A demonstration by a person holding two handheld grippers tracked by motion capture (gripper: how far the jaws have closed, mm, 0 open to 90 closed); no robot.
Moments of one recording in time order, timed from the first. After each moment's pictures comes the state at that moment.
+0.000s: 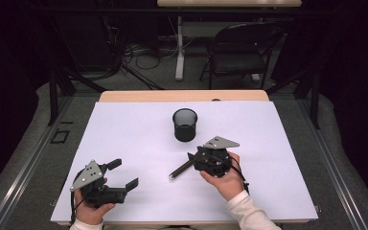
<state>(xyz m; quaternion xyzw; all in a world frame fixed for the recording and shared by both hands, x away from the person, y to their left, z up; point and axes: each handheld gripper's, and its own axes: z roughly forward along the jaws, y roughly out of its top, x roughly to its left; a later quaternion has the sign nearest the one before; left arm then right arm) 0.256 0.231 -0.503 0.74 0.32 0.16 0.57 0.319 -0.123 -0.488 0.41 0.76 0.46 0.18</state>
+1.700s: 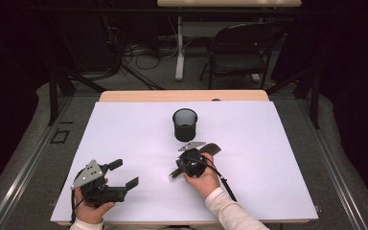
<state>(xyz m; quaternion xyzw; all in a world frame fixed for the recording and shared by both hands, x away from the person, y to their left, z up) 0.258 0.232 -0.506 0.74 0.33 0.15 0.57 0.349 -0.065 -0.545 0.42 0.82 0.36 0.11</state>
